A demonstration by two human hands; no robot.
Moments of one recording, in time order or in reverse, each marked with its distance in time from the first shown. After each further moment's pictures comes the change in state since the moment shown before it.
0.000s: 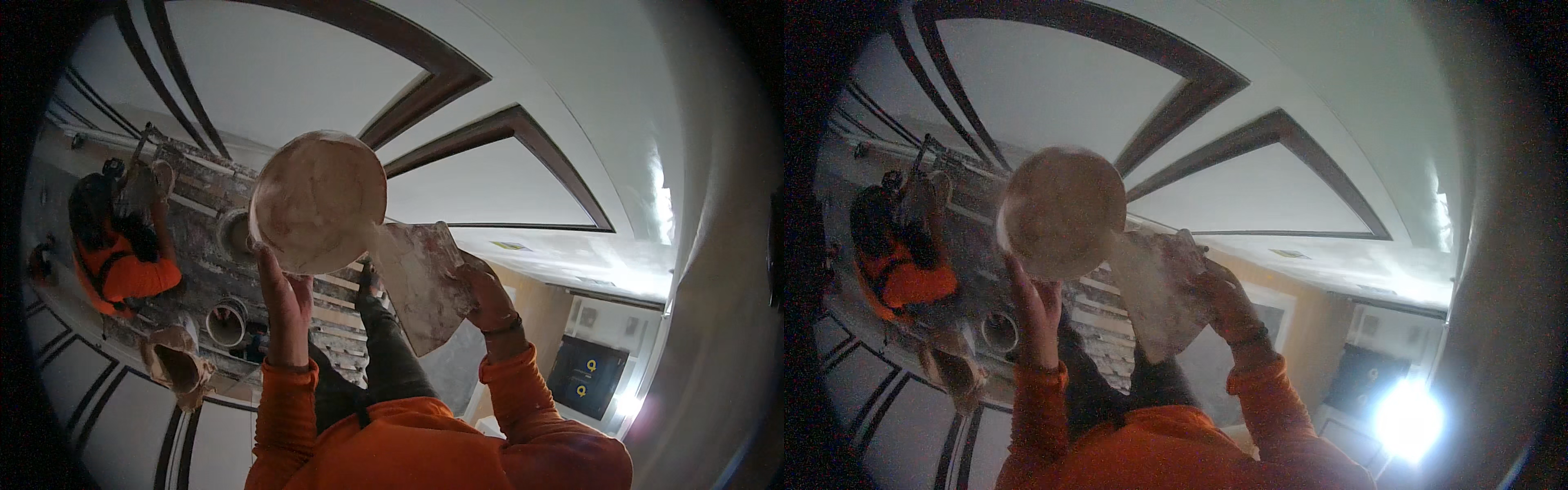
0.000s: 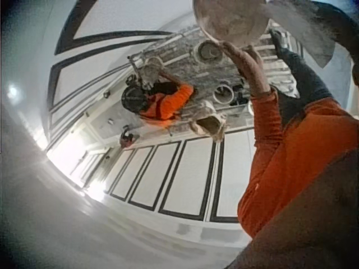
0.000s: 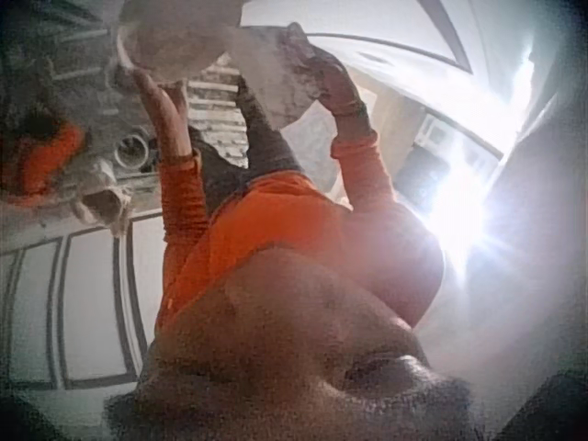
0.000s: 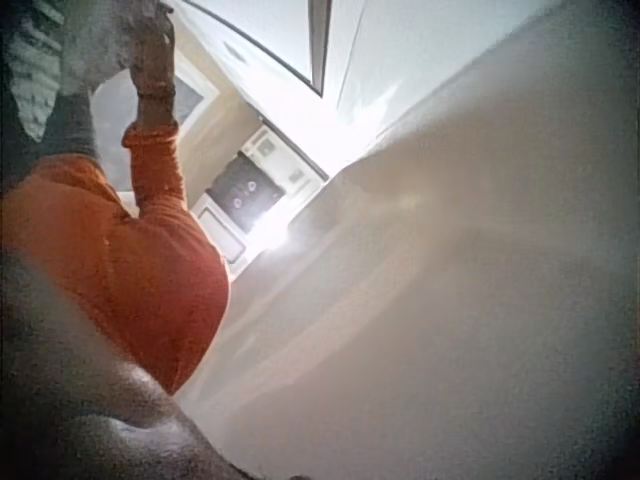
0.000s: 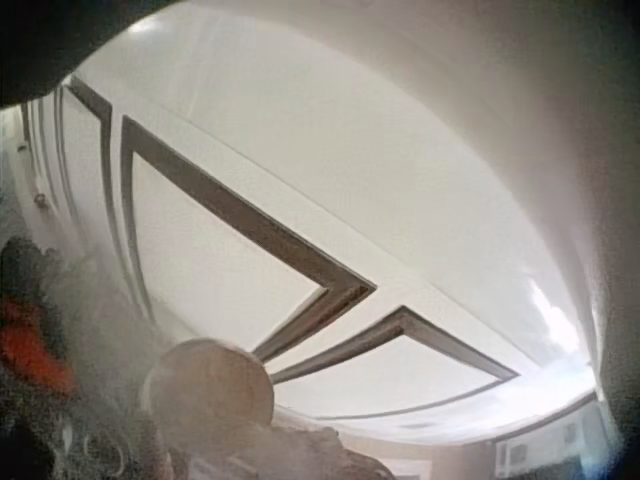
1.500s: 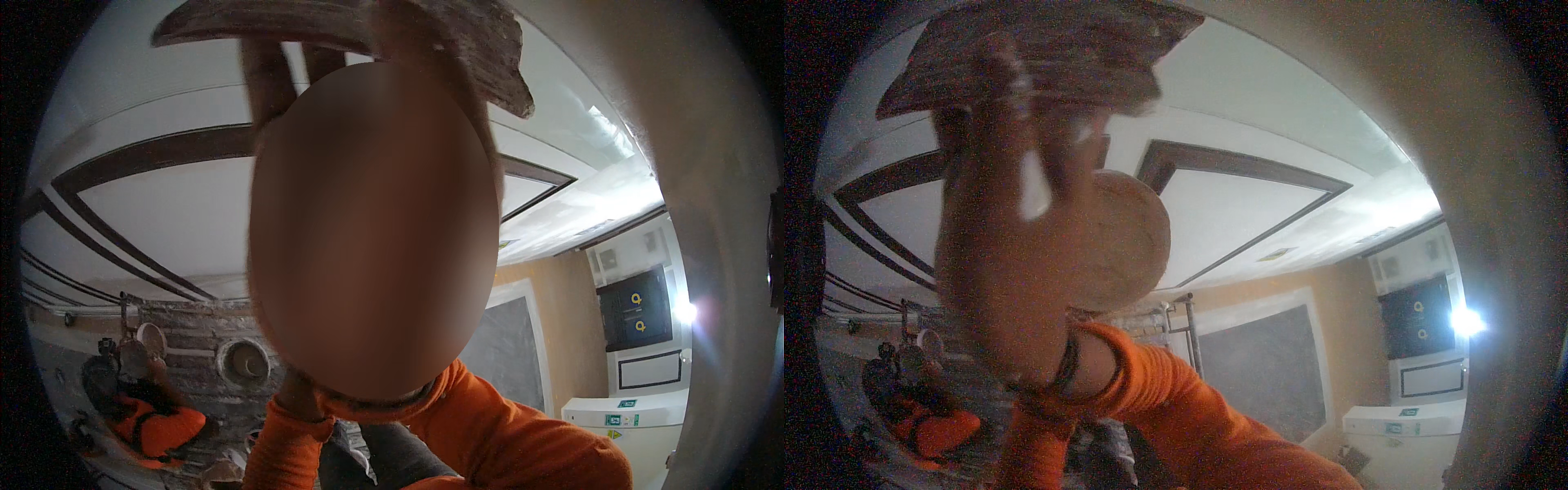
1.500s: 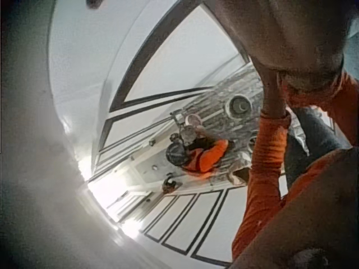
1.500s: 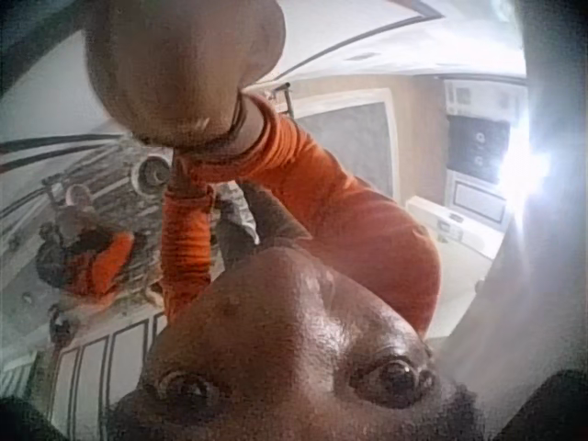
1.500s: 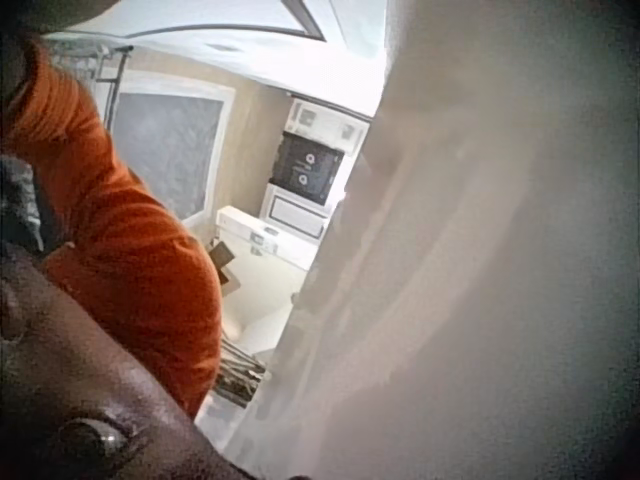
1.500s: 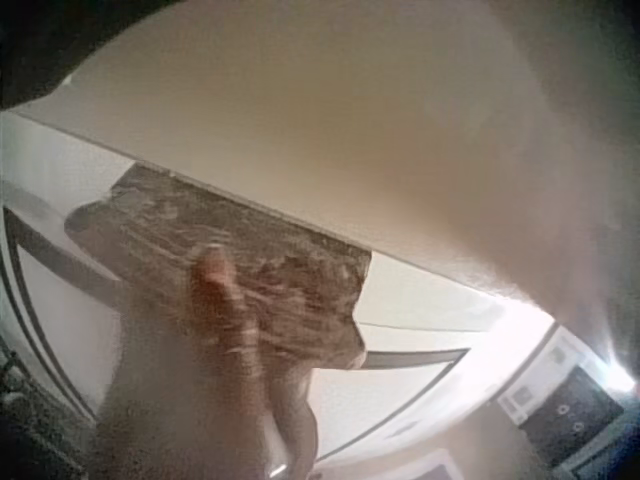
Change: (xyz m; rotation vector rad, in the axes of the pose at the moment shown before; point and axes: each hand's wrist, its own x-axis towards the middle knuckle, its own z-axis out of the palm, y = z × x) left_hand -0.015 -0.019 0.117 0.299 -0.562 -0.294; right_hand 0.013 -0.081 0.129 0.724 -0.055 -1.042
